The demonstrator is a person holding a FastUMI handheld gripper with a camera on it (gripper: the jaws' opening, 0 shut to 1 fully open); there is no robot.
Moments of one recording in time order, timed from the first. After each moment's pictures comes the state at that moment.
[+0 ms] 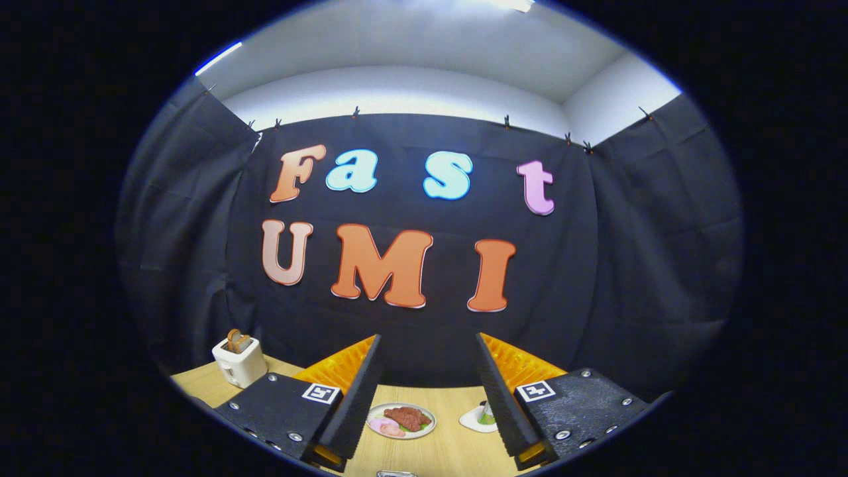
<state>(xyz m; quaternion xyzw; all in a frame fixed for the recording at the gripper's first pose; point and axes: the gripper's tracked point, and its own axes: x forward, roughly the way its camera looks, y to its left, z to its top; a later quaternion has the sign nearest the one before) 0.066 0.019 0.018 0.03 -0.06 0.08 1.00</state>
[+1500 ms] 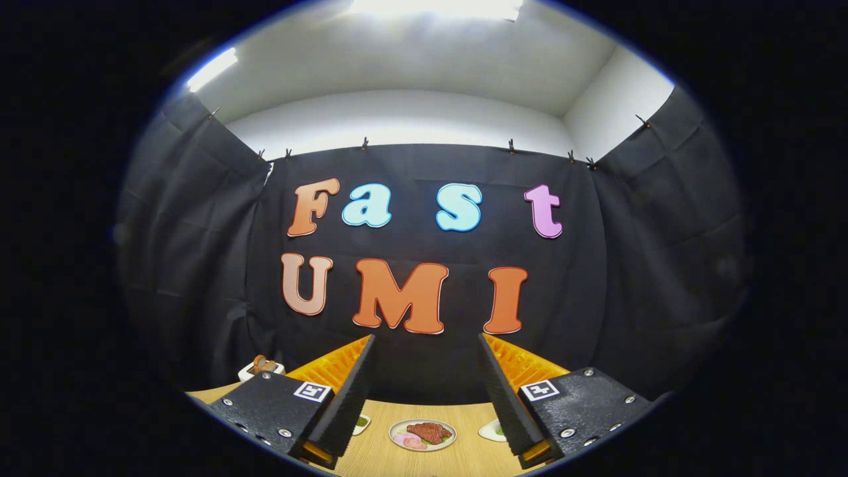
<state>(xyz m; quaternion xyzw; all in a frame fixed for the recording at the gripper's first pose) 0.030 0.032 0.055 0.07 -0.09 0.11 0.99</state>
